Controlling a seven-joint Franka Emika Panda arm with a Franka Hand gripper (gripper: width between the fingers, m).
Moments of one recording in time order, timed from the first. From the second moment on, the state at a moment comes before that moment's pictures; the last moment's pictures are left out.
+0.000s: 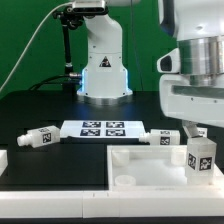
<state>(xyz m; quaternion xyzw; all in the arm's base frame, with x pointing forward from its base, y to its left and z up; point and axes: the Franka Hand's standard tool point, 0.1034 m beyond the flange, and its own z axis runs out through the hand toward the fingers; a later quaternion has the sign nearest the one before) 0.635 0.134 0.075 -0.89 0.45 -0.04 0.08</state>
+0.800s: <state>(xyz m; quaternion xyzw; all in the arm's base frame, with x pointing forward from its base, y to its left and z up) 0.637 0.121 0.074 -1.00 0.05 -0.07 0.04</state>
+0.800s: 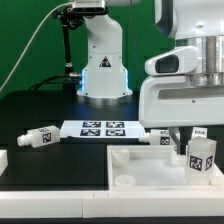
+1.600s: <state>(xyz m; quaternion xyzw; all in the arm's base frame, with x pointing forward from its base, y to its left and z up) 0.640 0.111 0.079 -0.98 -0.20 -0.08 0.00</state>
